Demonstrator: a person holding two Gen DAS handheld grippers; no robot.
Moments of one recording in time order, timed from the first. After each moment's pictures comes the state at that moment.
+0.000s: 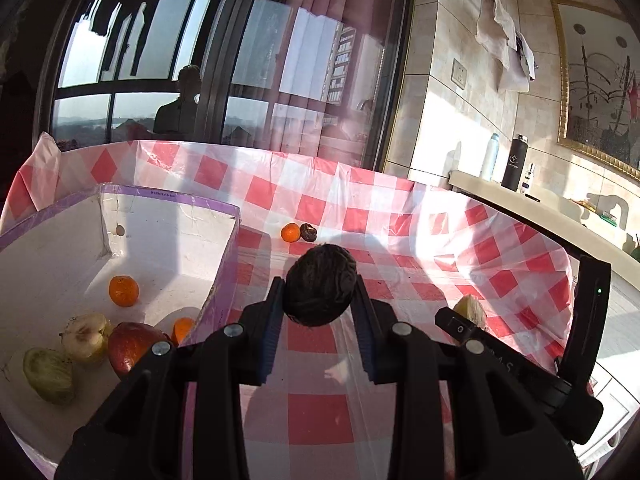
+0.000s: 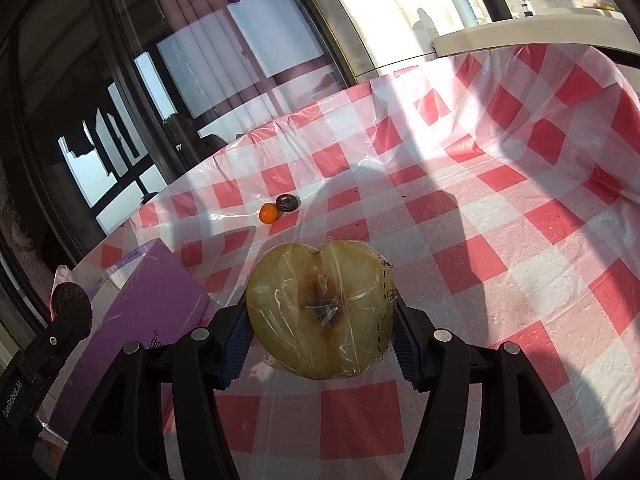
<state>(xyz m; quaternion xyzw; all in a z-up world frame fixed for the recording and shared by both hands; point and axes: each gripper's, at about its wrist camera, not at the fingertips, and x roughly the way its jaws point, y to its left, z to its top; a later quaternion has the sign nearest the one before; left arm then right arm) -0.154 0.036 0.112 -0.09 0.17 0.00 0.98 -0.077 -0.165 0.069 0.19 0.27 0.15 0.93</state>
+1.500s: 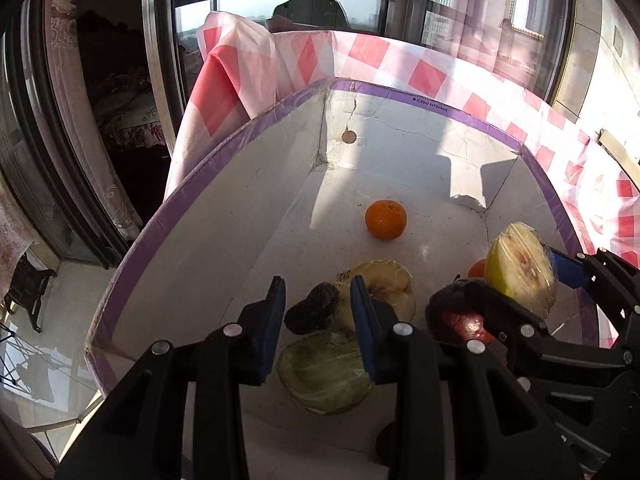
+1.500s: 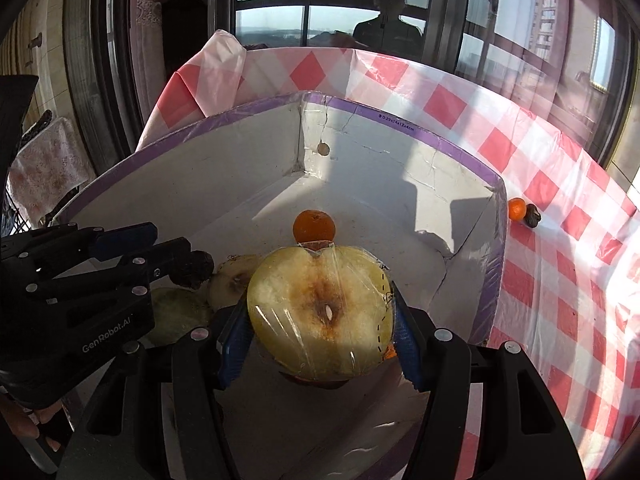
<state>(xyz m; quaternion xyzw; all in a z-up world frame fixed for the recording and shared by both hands) -0.159 0.251 0.086 -0.11 0.39 0.19 0.89 -0.107 0.125 0.101 -0.19 0.35 0.36 0.85</state>
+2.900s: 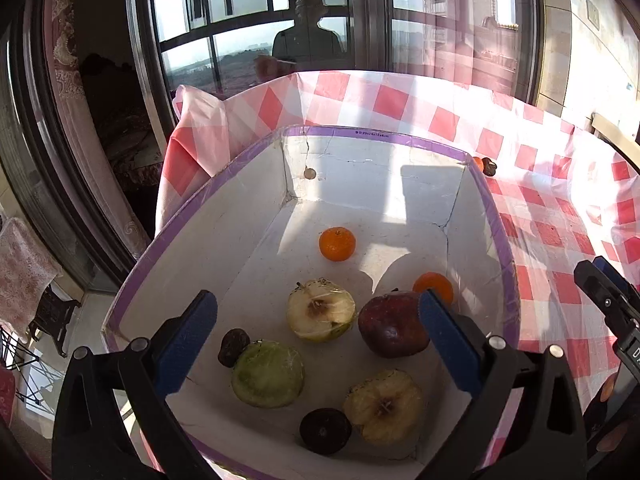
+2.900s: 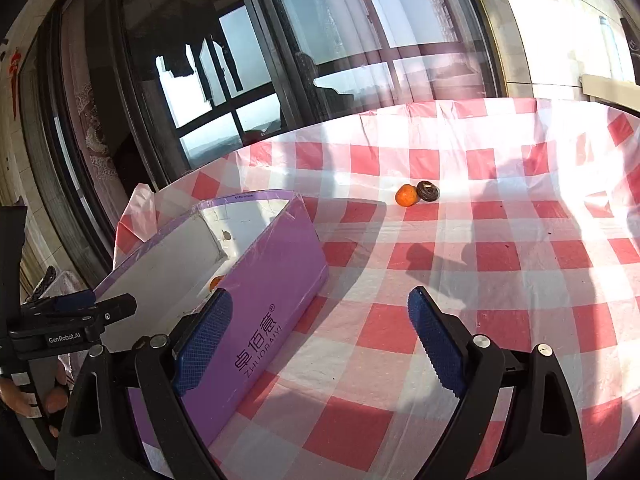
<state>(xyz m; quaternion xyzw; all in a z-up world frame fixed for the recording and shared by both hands) -0.158 0.157 0.132 -0.05 0.34 0.20 0.92 -0.069 -0.077 0.098 0.08 0.28 0.31 0.91</state>
